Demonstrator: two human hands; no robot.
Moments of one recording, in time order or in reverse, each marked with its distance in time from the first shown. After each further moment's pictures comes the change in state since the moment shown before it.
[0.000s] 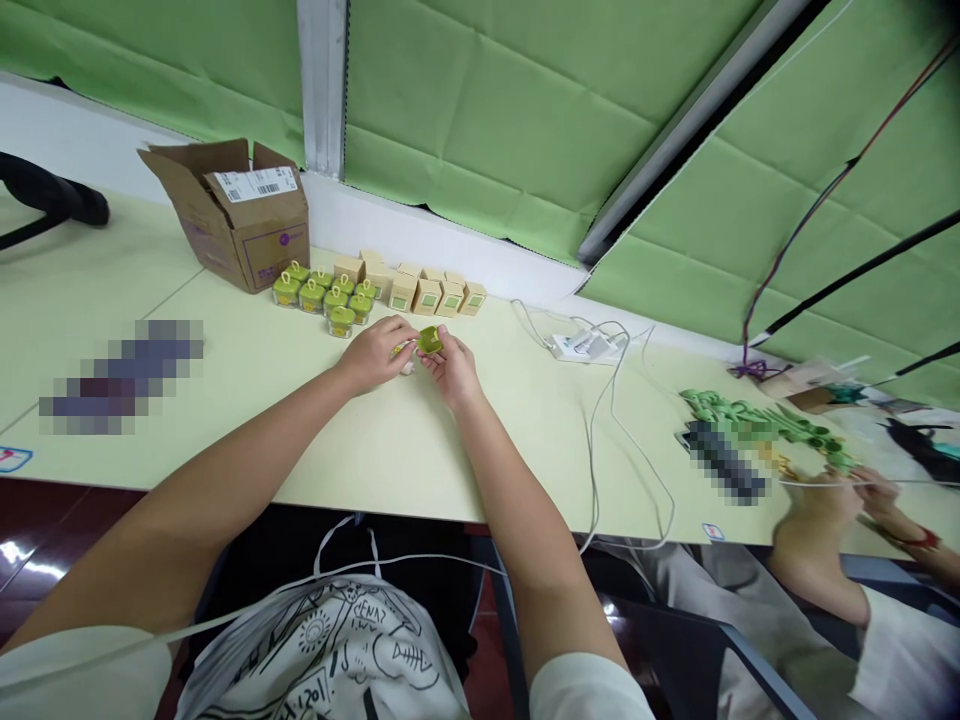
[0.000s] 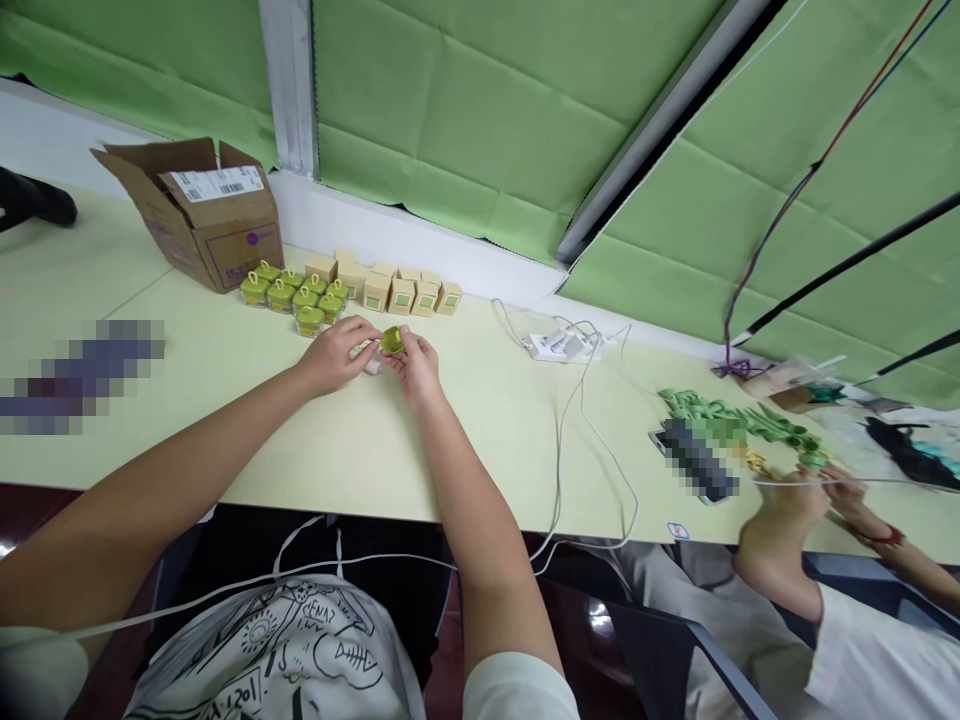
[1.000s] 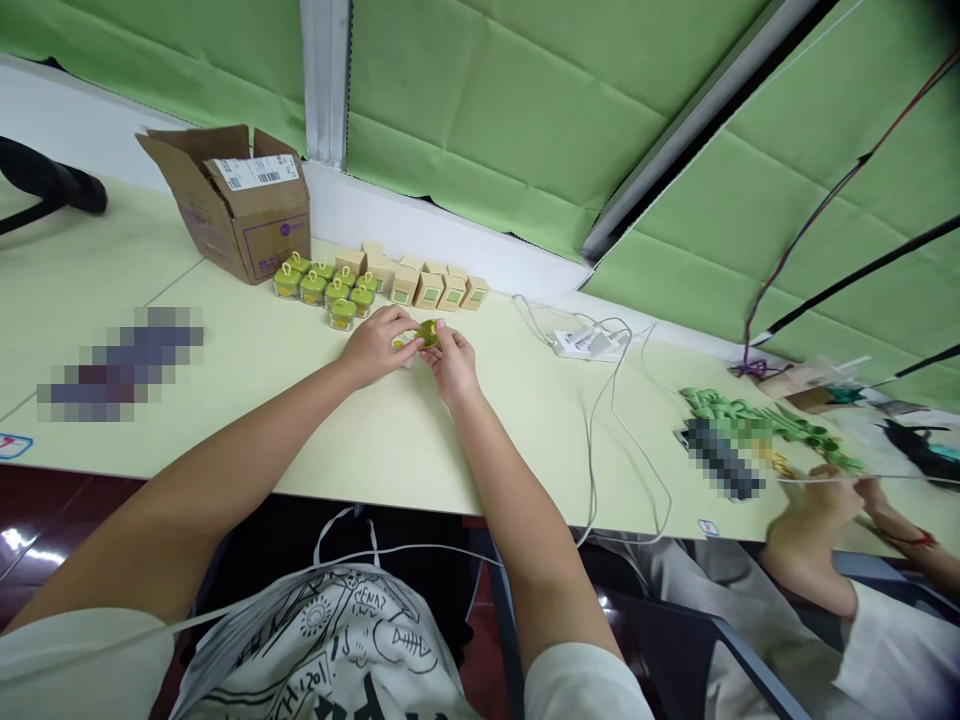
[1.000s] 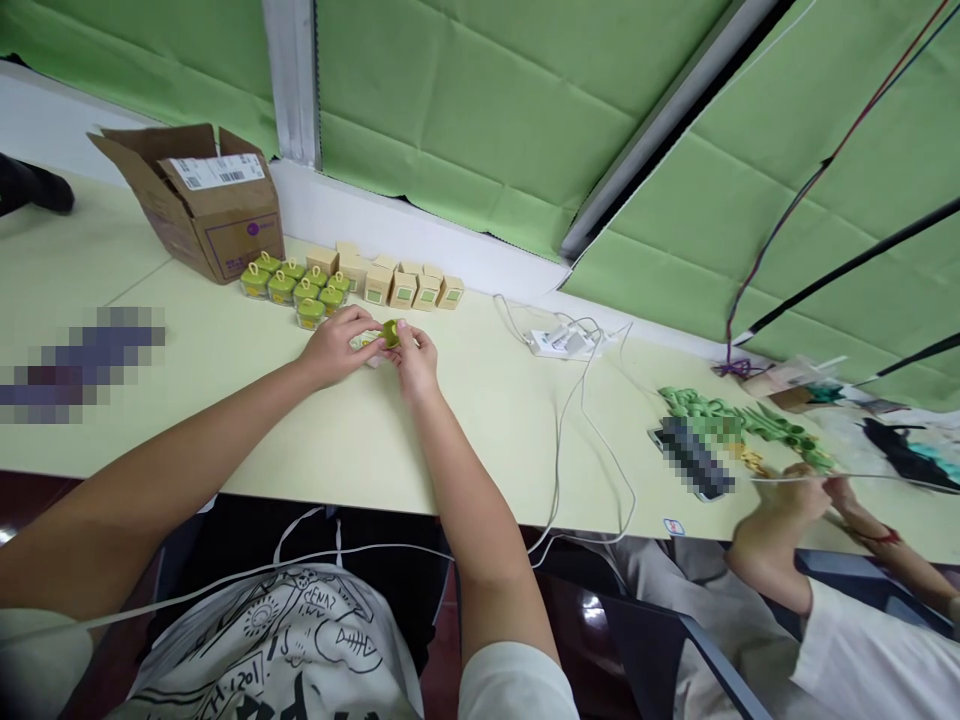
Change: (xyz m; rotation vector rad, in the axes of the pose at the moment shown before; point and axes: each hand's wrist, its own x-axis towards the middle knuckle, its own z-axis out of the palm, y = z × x) left_hand 0.000 0.004 0.003 -0.001 0.054 -0.107; right_hand -0.004 0.005 0.009 0.011 0.080 -0.048
